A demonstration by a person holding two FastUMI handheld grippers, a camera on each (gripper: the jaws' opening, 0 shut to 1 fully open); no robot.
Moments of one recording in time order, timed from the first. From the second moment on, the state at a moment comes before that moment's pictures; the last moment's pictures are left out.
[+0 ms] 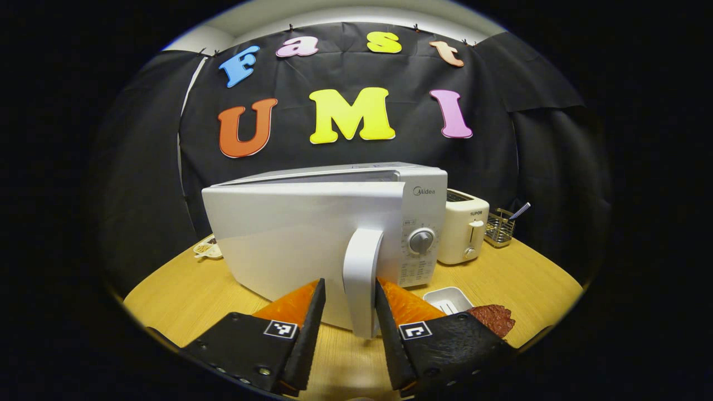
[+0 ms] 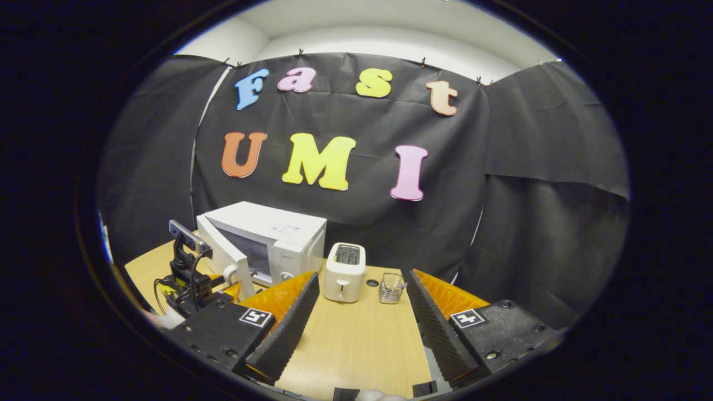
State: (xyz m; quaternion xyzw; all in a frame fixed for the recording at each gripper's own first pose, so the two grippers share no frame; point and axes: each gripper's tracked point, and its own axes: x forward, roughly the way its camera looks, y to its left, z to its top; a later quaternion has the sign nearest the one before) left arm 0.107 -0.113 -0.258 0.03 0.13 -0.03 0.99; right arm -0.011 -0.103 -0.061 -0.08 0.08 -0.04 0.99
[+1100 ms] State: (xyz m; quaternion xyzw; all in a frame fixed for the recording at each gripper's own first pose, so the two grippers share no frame) left arm 0.039 -0.031 -0.249 0.04 0.14 0.03 0.99; right arm -0.014 -0.053 -0.073 -0.06 0.07 0.03 1.00
